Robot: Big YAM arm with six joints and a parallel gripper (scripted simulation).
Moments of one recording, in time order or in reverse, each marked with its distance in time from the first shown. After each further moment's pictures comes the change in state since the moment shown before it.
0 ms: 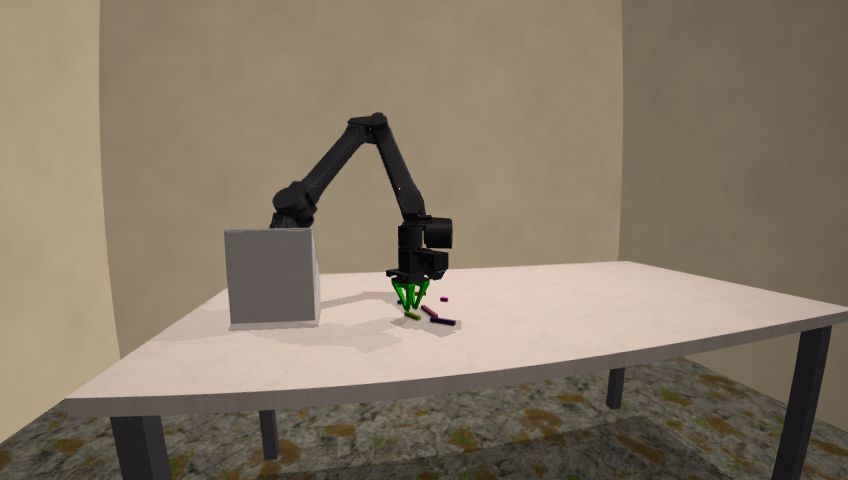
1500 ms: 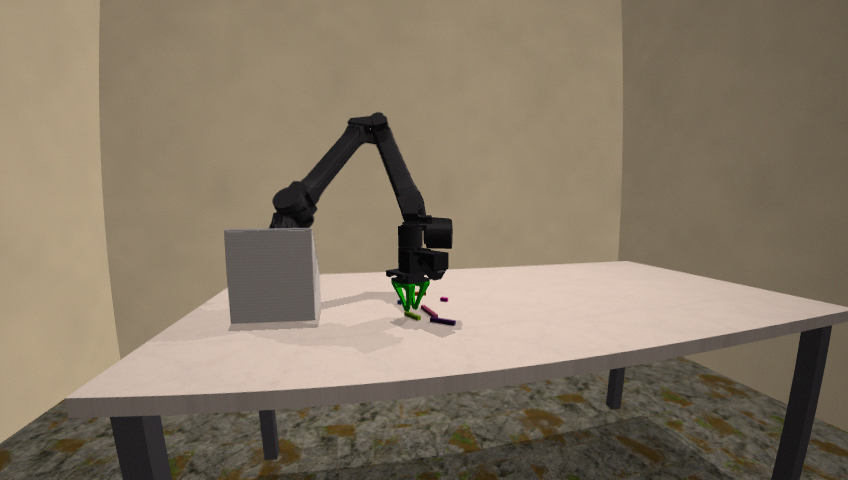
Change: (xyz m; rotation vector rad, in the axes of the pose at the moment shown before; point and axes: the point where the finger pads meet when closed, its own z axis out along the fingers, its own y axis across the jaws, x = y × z) arm 0.000 0.000 0.000 0.000 0.000 0.001
